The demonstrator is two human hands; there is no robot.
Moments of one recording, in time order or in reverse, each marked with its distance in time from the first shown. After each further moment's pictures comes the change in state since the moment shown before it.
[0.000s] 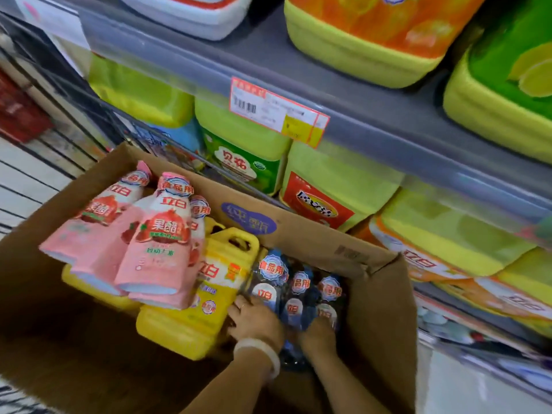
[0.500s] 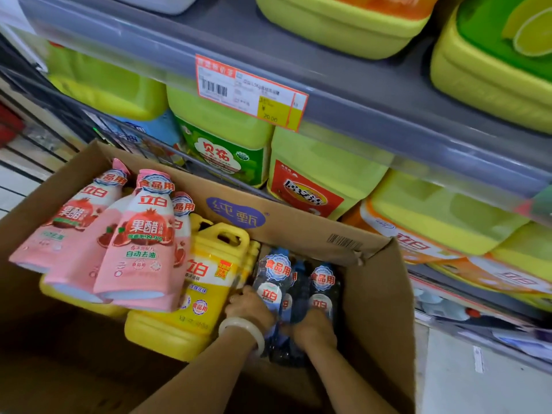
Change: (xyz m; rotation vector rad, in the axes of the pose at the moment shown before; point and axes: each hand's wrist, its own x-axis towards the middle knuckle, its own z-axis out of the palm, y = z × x) left_hand 0.027 -0.005 -0.004 -0.003 -0.131 0.101; right_hand 0.007 0.004 0.000 -0.010 -0.018 0.066
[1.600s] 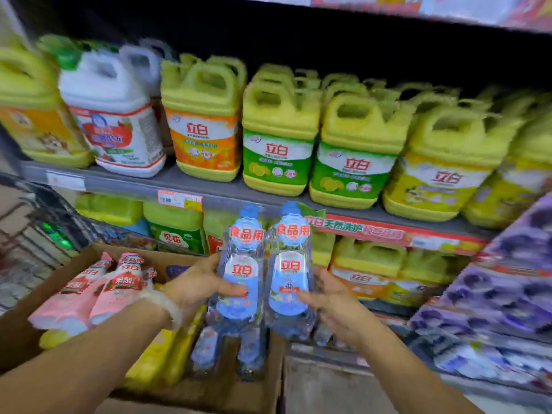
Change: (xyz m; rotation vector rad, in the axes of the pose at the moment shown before) left_hand -0.246 0.034 -0.108 -0.820 -0.310 0.800; right_hand -0.201 0.126 -0.181 0.997 -0.129 -0.829
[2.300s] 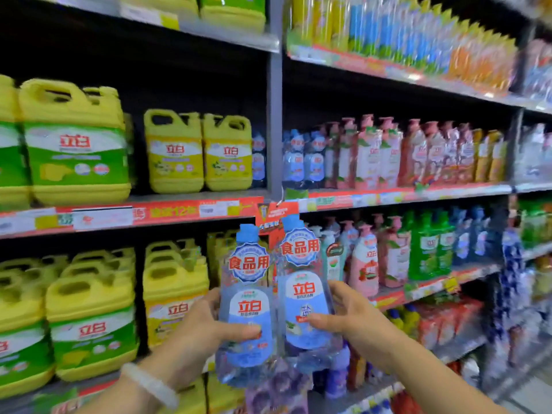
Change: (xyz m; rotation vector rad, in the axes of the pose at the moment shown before) left_hand -0.074 0.156 0.420 0.106 -0.392 0.467; right_hand -0.343 -0.186 -0.267 -0.236 0.453 -0.582
